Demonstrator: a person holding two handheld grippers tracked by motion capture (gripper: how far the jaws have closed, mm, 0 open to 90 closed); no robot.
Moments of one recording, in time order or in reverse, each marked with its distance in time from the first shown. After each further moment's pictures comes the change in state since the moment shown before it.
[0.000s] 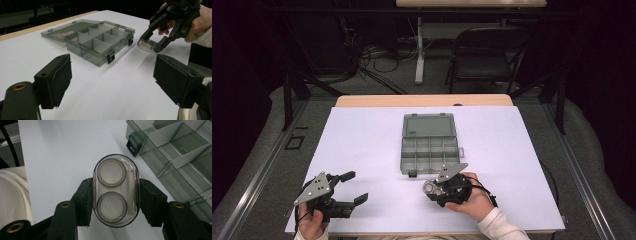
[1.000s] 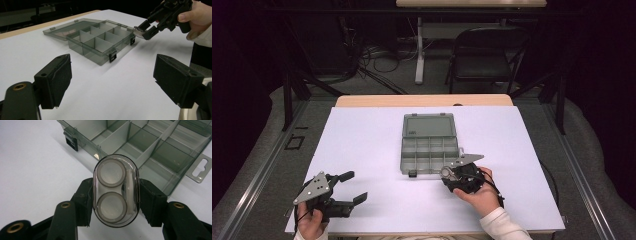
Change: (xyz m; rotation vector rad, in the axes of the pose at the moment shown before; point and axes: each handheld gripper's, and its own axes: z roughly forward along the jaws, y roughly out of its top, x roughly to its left) left arm 0.001 -0.001 -0.001 0.002 0.011 -0.015; right arm -0.030 -0.012 -0.016 0.008 -0.249 0.250
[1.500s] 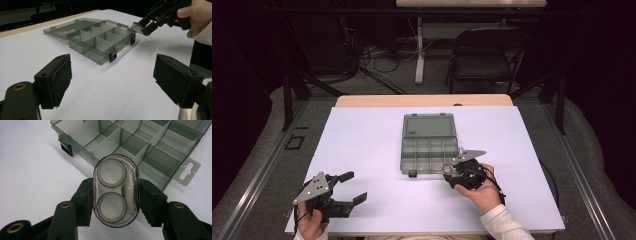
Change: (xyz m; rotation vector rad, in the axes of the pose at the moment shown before) left arm 0.000 -0.001 -0.001 0.000 0.002 -0.017; right arm -0.006 0.008 -0.005 -0.002 -0.014 0.020
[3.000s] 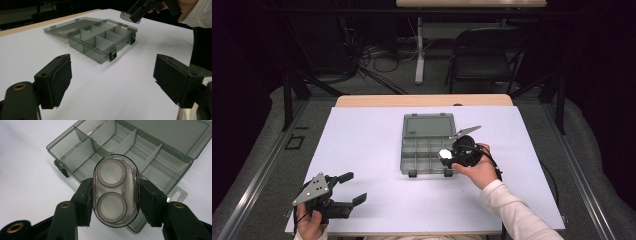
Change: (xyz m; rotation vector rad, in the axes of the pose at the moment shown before) left arm -0.001 -0.001 -0.001 0.004 0.004 0.000; right arm -0.026 0.052 0.008 0.070 0.065 0.031
